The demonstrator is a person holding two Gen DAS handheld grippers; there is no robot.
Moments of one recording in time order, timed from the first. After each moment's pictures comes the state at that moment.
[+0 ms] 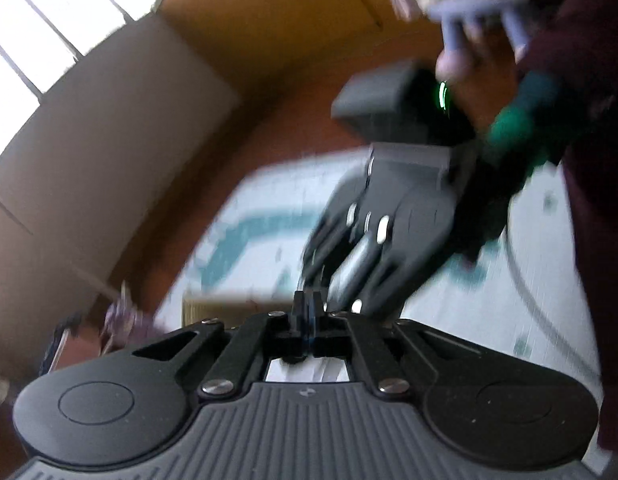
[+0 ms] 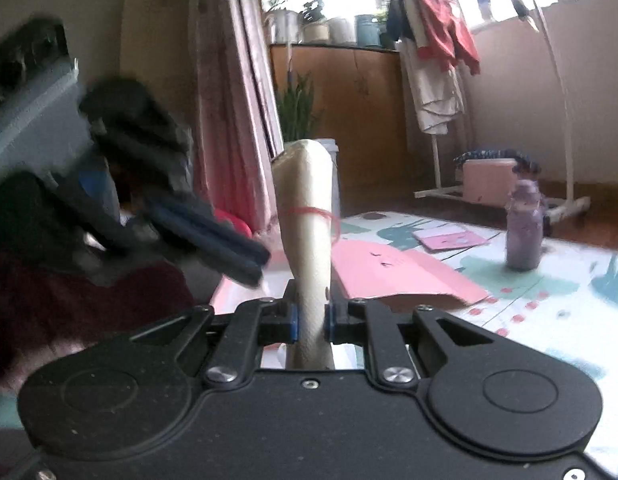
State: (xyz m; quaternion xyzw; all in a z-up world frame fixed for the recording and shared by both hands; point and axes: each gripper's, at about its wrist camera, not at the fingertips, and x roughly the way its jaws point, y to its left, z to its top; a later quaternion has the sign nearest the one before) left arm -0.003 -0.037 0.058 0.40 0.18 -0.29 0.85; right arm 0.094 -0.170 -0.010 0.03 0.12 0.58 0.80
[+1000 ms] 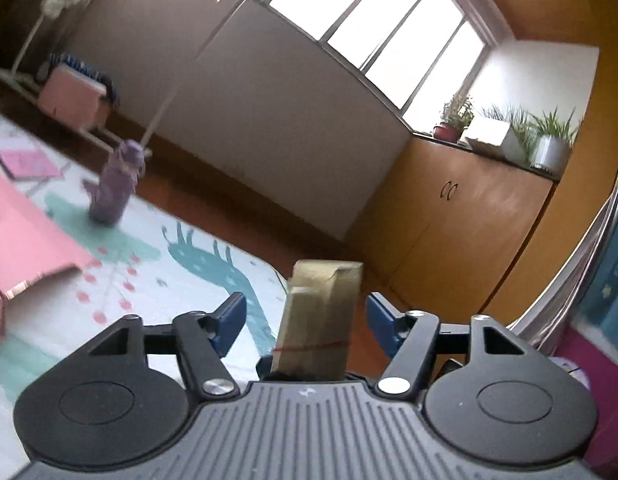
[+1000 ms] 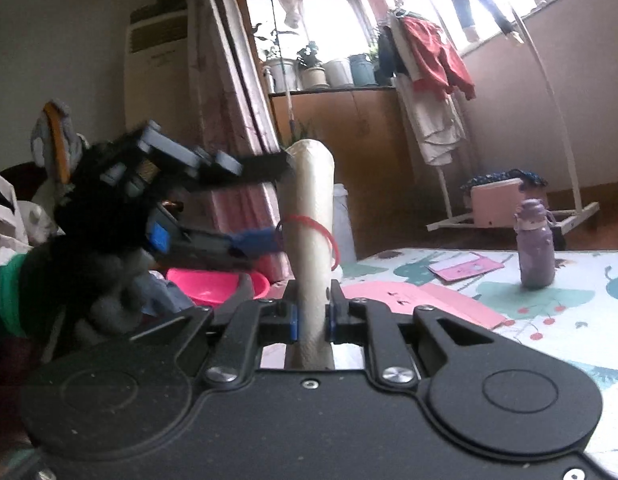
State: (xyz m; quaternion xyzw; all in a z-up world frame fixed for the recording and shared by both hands) left arm 0.047 0.078 0.034 -0.29 0.15 -0.22 0.92; right arm 0.097 -0.189 -0.001 0.11 0.08 0.60 0.79
